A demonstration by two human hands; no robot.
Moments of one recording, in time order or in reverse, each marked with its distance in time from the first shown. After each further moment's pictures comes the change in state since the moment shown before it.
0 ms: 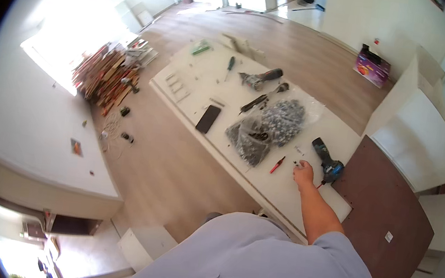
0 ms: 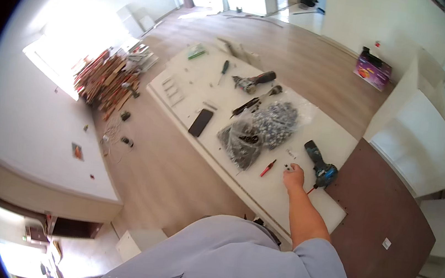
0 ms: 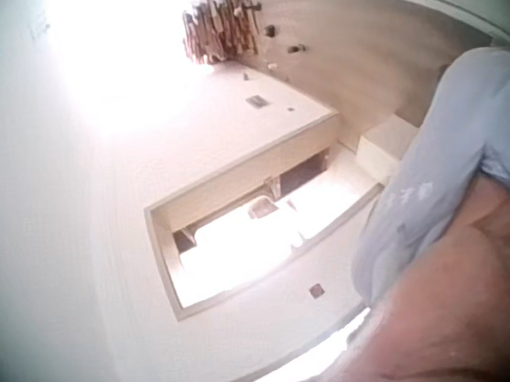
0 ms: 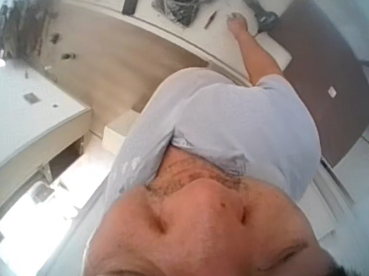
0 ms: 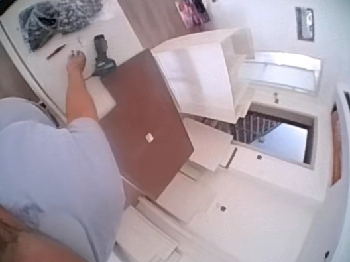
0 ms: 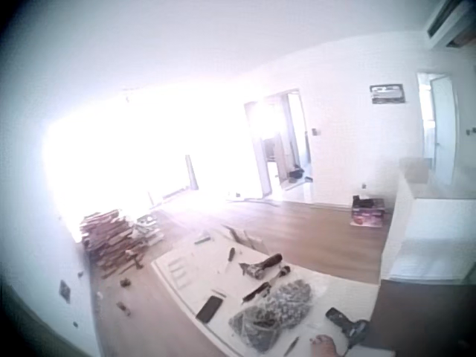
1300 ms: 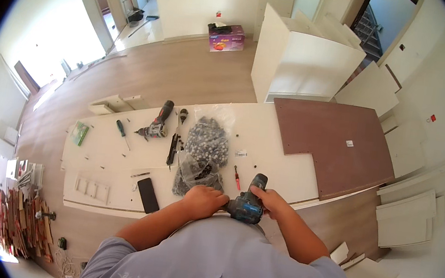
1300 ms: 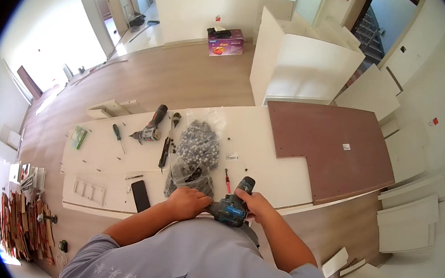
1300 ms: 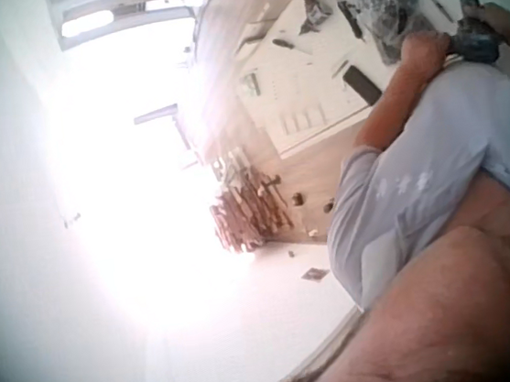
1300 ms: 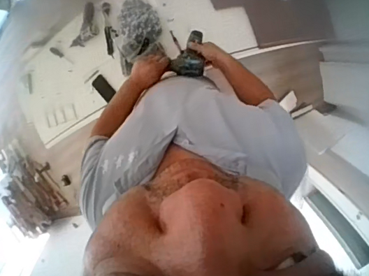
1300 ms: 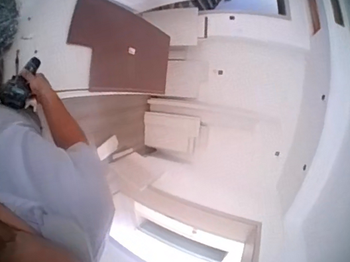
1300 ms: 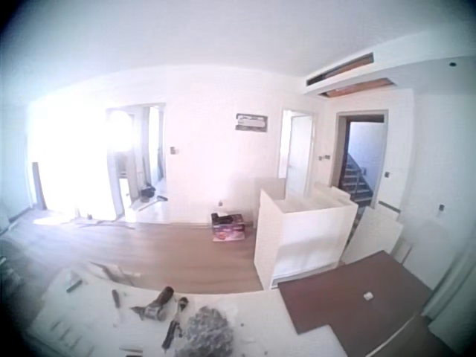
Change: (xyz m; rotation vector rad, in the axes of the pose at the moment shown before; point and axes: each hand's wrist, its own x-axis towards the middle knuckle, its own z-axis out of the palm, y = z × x) left_hand 0.117 0.578 -0.232 0.932 -0.368 2.022; right_hand -0.204 -0.234 -0.028 0.665 0.036 0.709
